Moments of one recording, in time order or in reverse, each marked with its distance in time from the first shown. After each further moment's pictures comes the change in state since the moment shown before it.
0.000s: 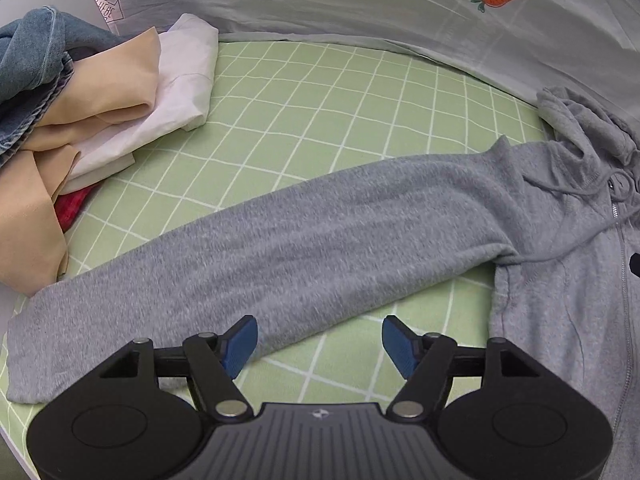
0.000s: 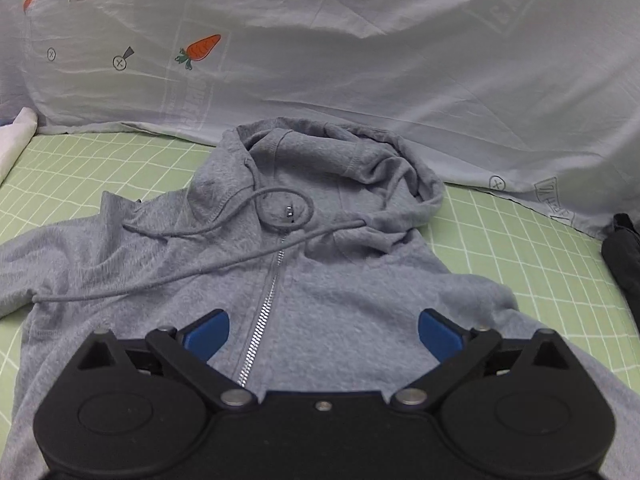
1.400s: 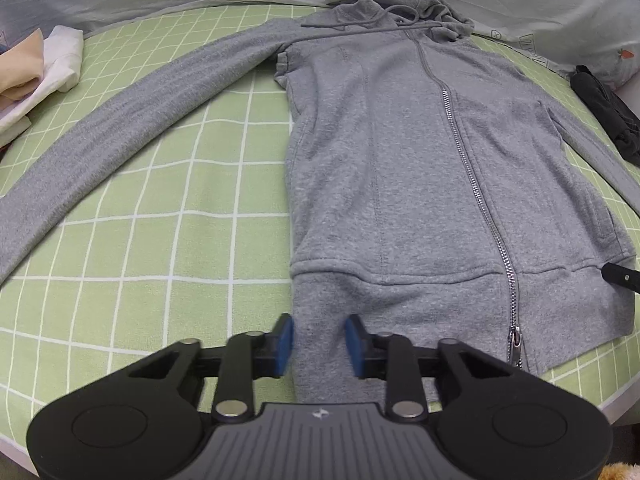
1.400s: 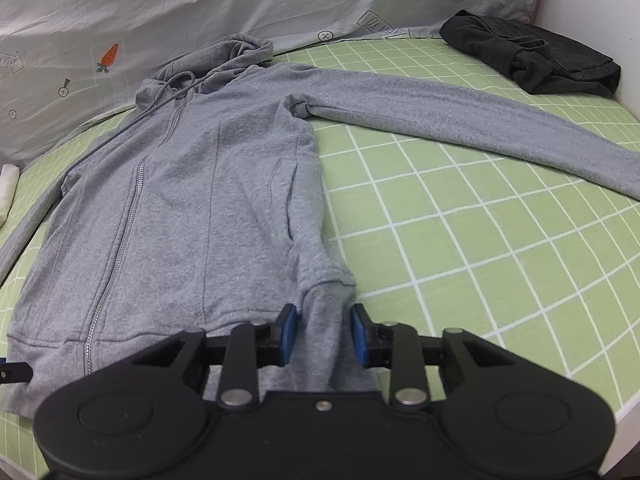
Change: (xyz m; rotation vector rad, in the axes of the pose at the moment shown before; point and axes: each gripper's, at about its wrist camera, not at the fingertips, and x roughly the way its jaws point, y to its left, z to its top) left arm -0.074 -0.024 -0.190 0.253 0.036 -0.318; right arm -0.175 -0.086 -0.204 0.462 0.137 0.044
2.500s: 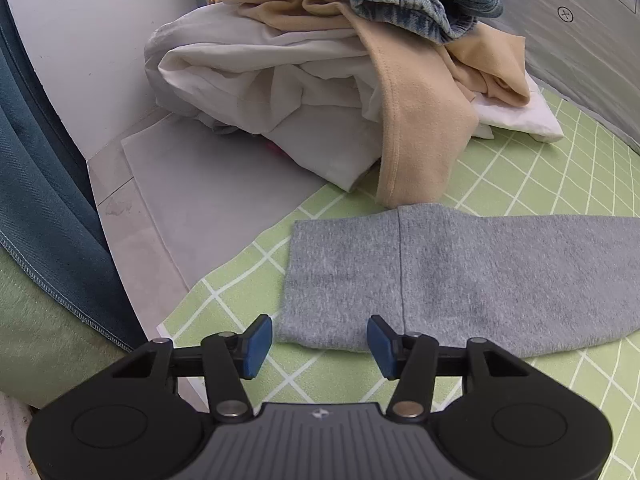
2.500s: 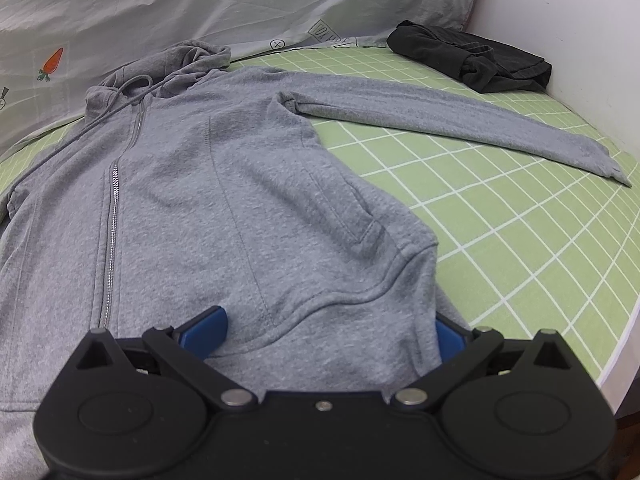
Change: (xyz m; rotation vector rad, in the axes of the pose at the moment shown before) left arm -0.052 0.301 0.016 -0.608 -0.156 0.573; right arm 0.025 0.092 -0.019 0.139 -0.085 -0.315
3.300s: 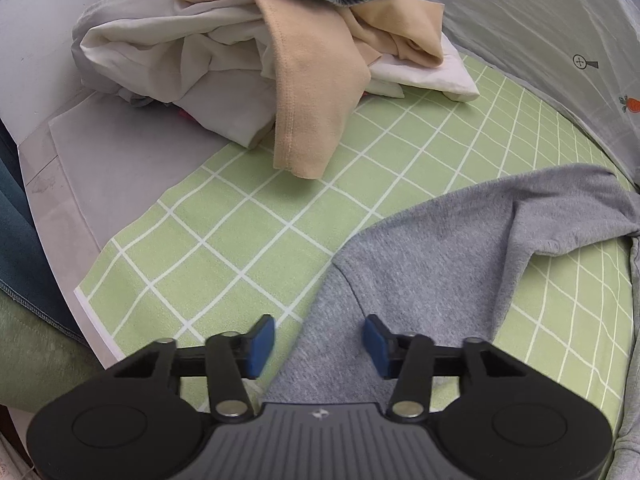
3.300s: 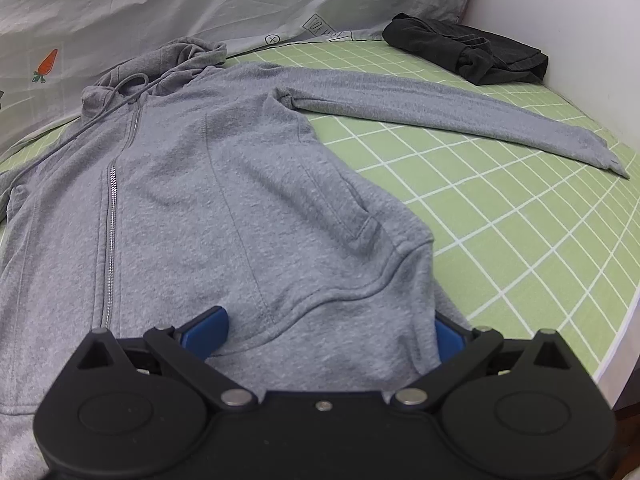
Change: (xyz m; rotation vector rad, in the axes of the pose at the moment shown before) left arm -0.010 -0.026 -0.021 0.049 0.057 -0.197; right arm -0.003 -0.001 0.001 0.020 0.018 -0.002
